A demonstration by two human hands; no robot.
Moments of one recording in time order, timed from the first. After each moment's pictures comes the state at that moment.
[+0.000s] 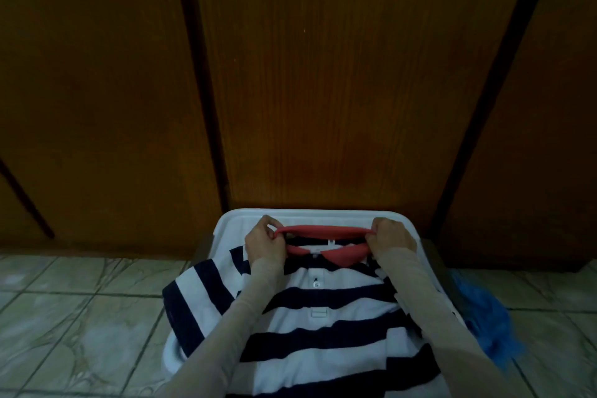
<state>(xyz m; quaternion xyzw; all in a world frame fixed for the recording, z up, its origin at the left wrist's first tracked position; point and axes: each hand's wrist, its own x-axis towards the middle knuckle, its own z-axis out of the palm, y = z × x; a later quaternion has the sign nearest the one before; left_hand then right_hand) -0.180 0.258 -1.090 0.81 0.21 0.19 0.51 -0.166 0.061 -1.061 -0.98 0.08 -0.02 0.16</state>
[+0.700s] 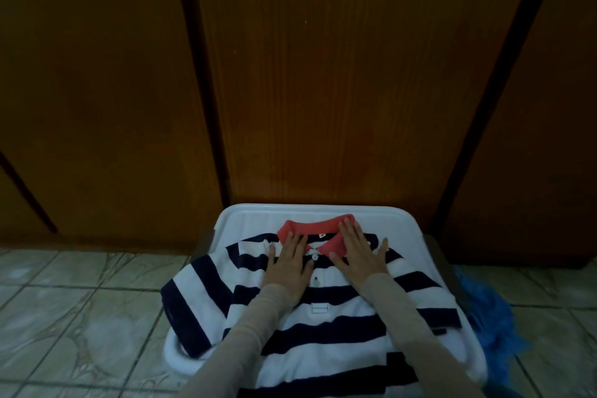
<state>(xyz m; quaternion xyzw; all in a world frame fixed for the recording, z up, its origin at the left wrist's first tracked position) -0.201 0.247 -1.134 0.99 -0.05 -0.02 0.15 -0.181 0.085 -1.111 -0.99 -0.10 0.07 0.09</state>
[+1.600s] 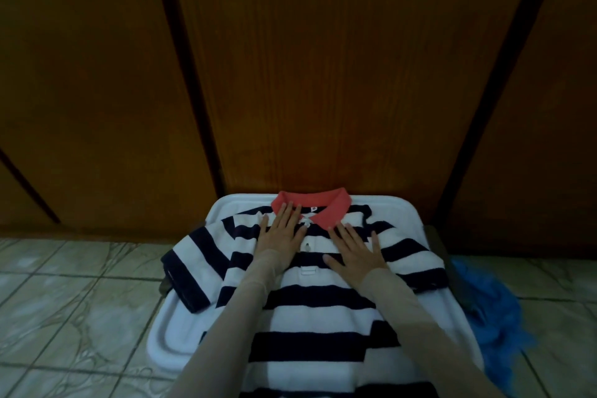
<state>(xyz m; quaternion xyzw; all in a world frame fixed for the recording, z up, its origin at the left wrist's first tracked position) -0.148 0.250 -1.136 0.99 -0.03 -0.03 0.10 -0.175 0.075 -1.121 -0.98 -0.16 0.15 0.02</state>
